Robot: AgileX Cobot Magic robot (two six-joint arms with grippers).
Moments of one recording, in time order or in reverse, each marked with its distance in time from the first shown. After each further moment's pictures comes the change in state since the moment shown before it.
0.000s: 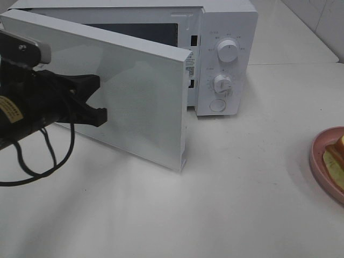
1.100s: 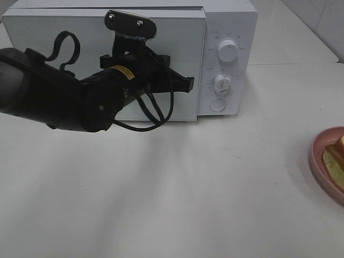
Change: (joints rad) left arm -0.233 0.346 -0.566 -0.484 0.215 0.308; right arm 0.000 0.000 0.000 0.000 0.000 0.000
